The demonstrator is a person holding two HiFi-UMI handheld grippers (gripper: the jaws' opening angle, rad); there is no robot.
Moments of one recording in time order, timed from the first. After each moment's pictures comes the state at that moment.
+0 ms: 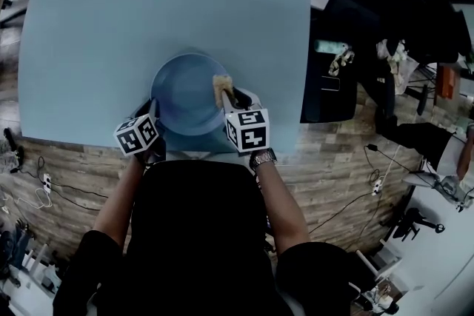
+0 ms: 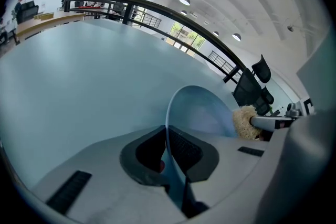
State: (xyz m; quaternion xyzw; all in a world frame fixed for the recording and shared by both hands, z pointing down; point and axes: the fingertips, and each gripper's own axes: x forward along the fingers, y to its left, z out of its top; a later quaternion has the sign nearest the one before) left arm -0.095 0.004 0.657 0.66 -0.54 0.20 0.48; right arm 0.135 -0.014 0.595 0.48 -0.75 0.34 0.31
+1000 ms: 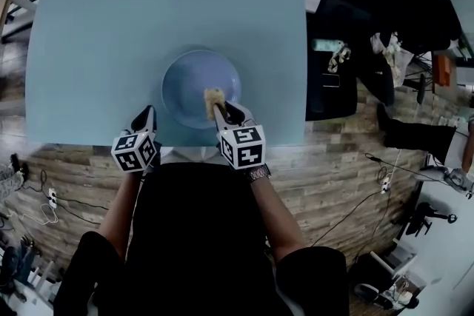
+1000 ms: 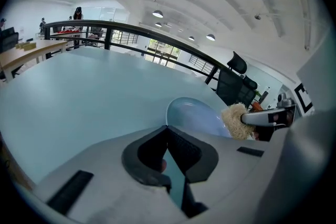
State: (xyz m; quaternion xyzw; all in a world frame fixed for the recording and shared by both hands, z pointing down) left arm -0.125 0.024 0.591 0.75 -0.51 0.20 0.36; right arm 0.079 0.038 0.557 0.50 -0.76 0.34 0.24
